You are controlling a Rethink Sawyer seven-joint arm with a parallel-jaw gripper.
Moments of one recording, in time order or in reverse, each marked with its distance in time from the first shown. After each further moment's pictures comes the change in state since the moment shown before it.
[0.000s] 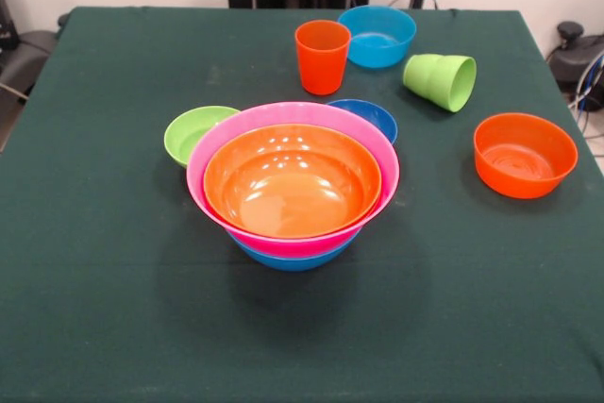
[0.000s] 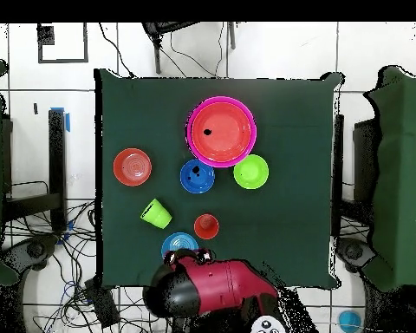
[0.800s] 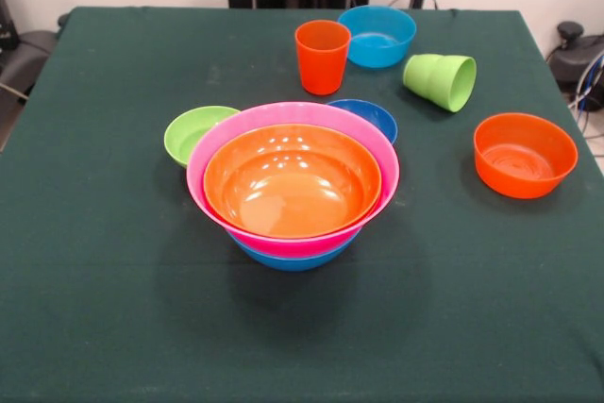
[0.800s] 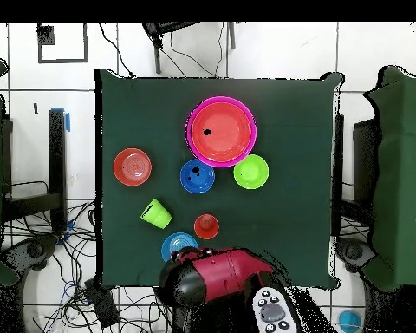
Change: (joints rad) arm -0.014 0.141 0.007 -0.065 -0.105 0.000 0.000
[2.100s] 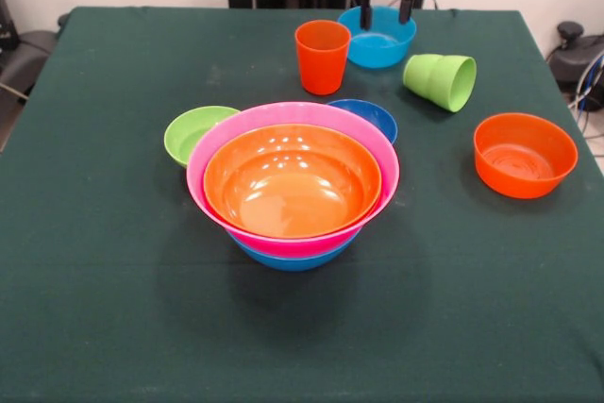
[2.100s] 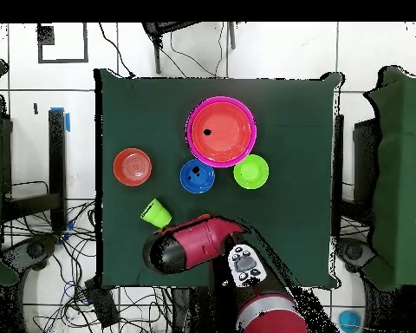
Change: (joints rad) arm 0.064 0.142 0.070 -0.162 0.010 0.032 0.000
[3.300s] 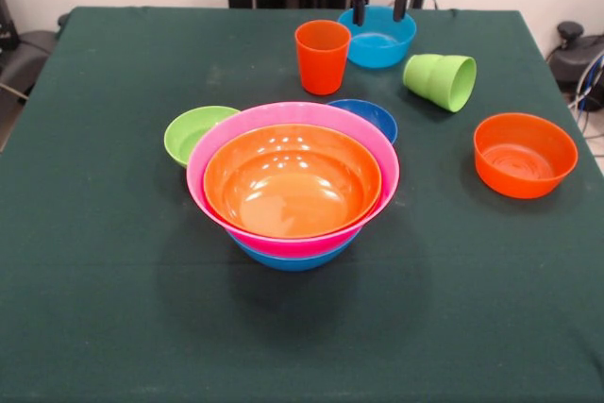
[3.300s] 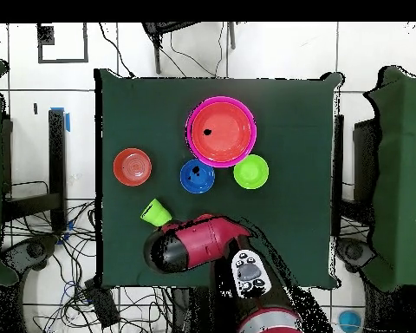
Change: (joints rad) arm 0.009 -0.049 -0.031 -0.001 0.030 0.000 0.000
